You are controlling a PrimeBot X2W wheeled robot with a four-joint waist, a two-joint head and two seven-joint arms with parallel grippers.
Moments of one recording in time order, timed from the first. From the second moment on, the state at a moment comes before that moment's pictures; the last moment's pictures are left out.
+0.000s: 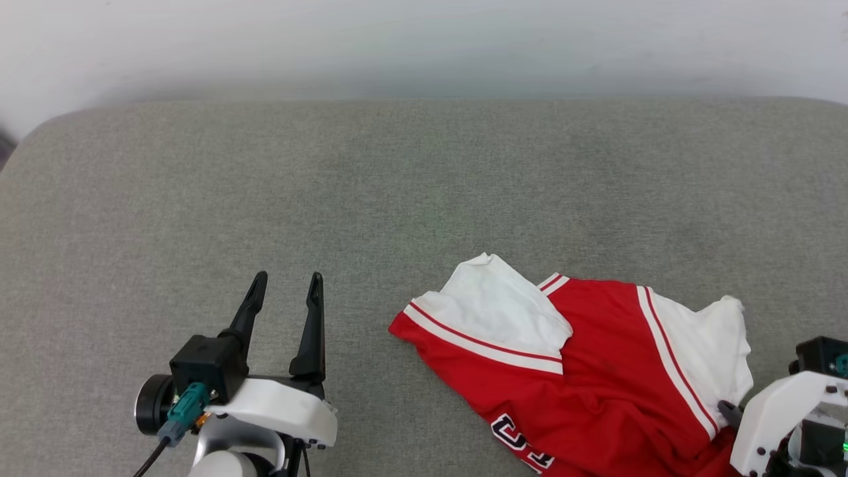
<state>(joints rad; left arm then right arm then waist) -0.12 0.30 -0.39 -0.07 -0.45 0.24 -0.15 -0.11 -0.13 -0.24 0.23 0.31 0.13 0.73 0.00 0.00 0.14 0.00</state>
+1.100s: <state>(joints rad) -0.36 0.40 -0.42 -0.01 -0.49 0.16 0.13 0.06 -0.05 -0.06 -0.28 0.21 0.13 0.15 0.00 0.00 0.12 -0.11</state>
